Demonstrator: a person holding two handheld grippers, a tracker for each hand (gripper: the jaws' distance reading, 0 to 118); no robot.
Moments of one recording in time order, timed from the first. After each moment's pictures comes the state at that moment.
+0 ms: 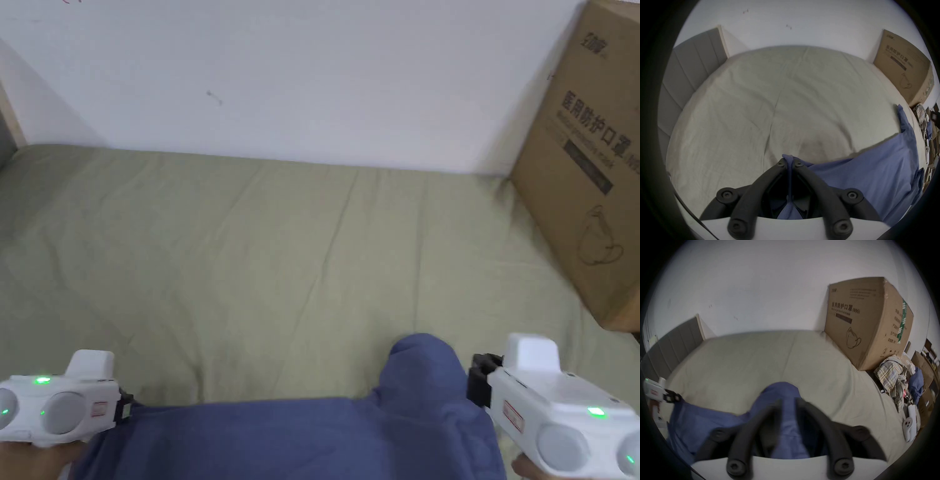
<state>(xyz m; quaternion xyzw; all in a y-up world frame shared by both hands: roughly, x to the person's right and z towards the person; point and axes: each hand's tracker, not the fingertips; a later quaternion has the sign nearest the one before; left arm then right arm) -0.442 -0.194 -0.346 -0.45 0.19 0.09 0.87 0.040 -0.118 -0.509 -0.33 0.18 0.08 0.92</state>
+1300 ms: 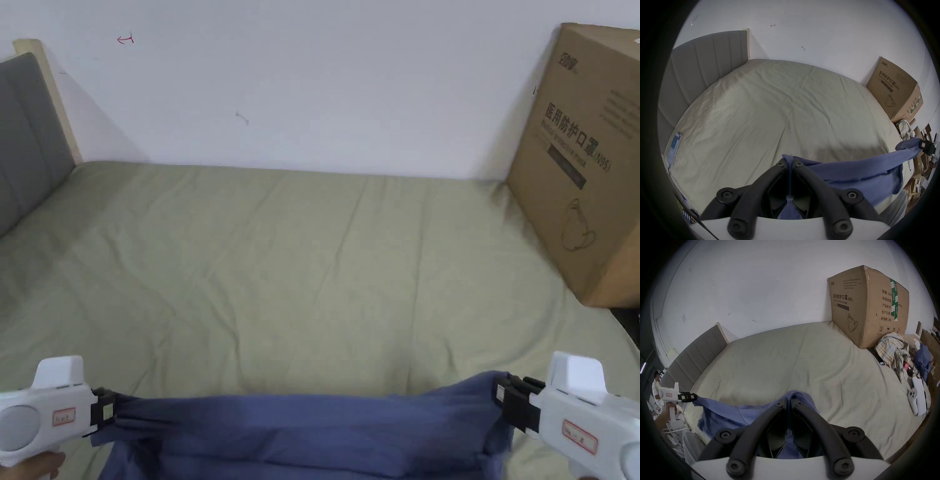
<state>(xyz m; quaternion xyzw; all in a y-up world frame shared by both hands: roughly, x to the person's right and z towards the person) -0.422 -0.126 -0.157 -0.39 0.21 0.17 0.88 0.139 -0.068 -0.339 -0.35 0.26 -0.01 0.90</state>
